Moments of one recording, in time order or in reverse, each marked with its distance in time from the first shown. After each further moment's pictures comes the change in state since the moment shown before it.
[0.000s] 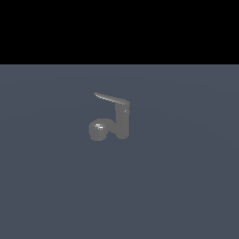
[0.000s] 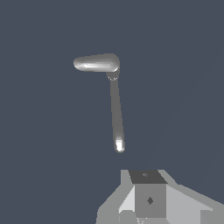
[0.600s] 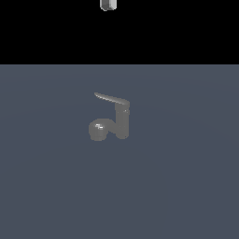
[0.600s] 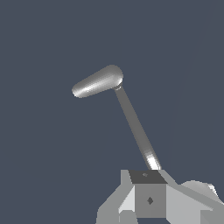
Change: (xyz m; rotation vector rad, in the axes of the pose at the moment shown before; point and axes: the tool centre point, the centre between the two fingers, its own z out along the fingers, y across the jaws) arm 0.068 -0.035 0.045 0.063 -0.051 0.332
